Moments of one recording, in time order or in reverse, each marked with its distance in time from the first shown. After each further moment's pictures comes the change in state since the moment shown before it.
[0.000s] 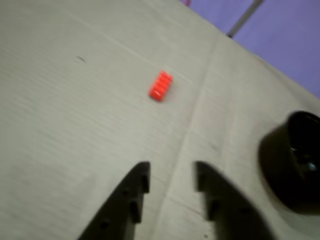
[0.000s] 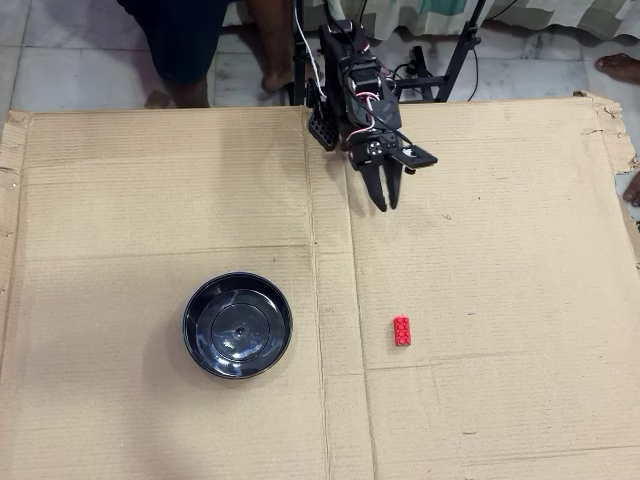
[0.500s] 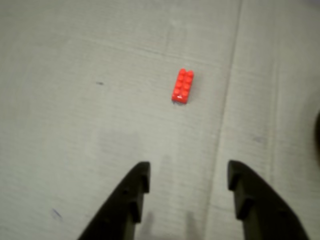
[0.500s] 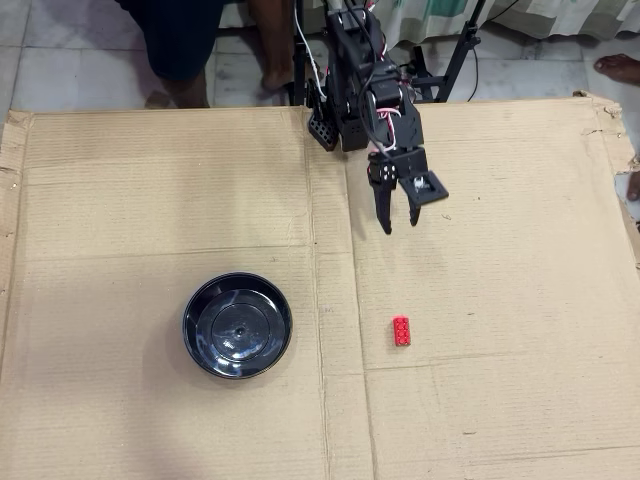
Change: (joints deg) arm -1.8 -42.7 -30.6 0.0 21.4
